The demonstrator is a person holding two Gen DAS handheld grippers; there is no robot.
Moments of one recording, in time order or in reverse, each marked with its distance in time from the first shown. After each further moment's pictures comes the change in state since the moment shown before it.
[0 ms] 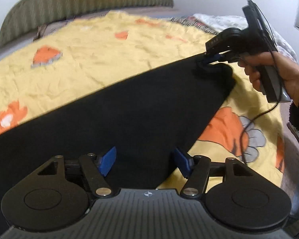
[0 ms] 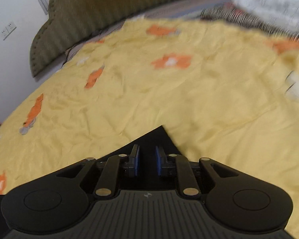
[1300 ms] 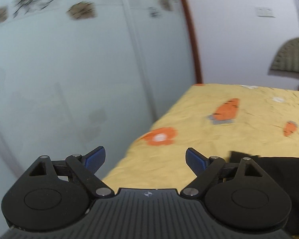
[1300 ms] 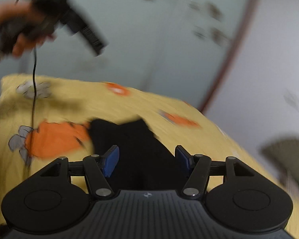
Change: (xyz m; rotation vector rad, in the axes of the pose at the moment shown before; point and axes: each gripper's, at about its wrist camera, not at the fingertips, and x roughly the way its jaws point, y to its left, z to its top) left arm -0.380 0.202 -0.168 -0.715 -0.116 1.342; right arm -0.172 0.421 -0.321 -1.427 -0.390 0.915
